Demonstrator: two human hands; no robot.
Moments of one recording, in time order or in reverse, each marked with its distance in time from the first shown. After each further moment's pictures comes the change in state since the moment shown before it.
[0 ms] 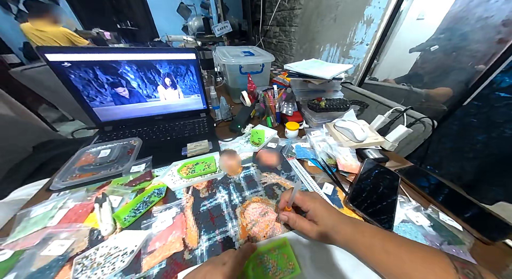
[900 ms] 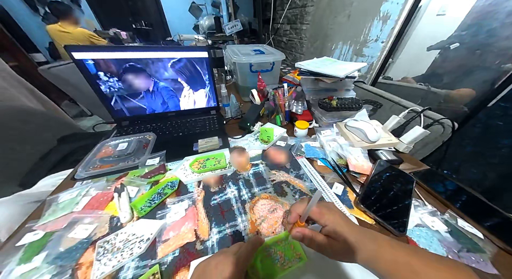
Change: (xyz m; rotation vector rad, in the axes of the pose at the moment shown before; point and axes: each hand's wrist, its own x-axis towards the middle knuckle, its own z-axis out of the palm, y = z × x) left_hand -0.001 0.005 0.002 -0.003 0.034 -0.058; right_hand -0.004 -0.018 0.007 0.100 -0.005 -0.144
